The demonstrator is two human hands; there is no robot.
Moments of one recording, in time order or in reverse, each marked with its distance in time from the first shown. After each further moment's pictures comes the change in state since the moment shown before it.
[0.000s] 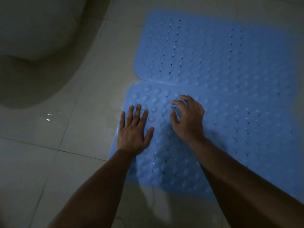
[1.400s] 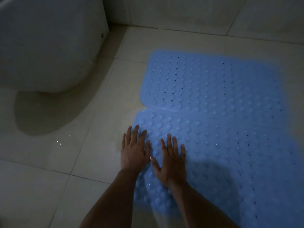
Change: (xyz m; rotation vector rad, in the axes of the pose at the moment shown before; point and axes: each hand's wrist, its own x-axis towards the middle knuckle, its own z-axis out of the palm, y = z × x) left_hand 0.014 -0.004 -0.035 -0.181 0.135 -0.148; right_hand -0.073 -0.056 0.041 -0.236 -0.369 0.072
